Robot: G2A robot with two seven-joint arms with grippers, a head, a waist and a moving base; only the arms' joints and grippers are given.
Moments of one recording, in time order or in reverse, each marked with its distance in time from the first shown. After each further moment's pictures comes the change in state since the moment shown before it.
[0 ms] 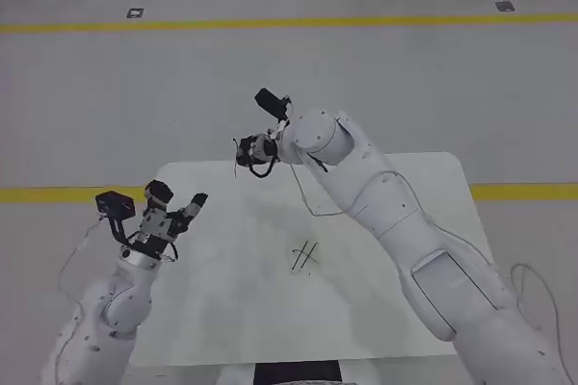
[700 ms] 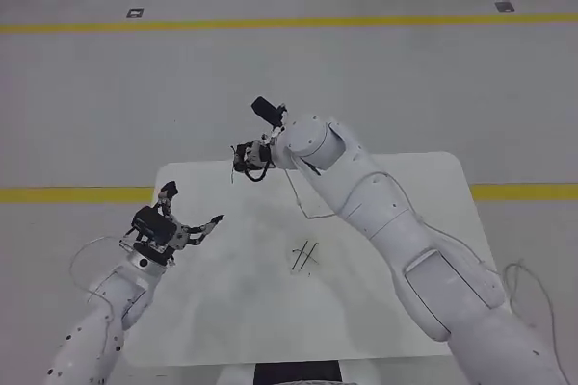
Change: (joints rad) left arm -0.045 0.048 0.050 0.054 0.635 0.091 0.250; right arm 0.009 -0.038 -0.029 0.074 0.025 0.000 -0.030
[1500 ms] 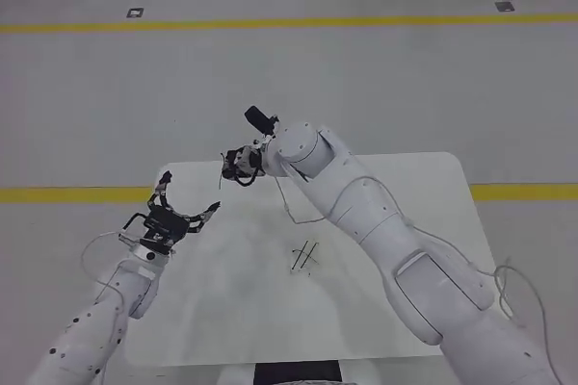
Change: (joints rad) left arm -0.123 0.177 0.234 0.077 -0.013 0.385 0.034; right arm -0.012 -0.049 -0.001 0.065 0.112 0.000 -0.041
